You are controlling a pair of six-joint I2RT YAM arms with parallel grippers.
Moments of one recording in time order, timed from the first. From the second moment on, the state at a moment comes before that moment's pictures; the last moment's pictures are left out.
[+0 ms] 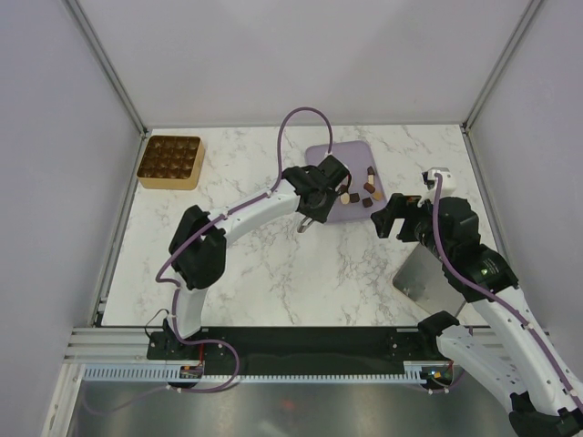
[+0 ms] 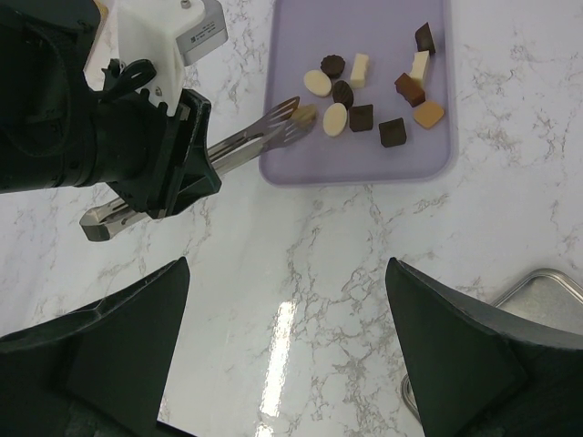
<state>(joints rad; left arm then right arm) -0.86 2.02 1.76 -0.82 -0.23 -0.29 0.42 0.72 0.91 -0.58 0.07 0.40</state>
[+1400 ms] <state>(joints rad) 0.12 2.01 2.03 -0.93 -0.21 -0.28 0.42 0.72 0.88 -0.55 0.02 0.43</state>
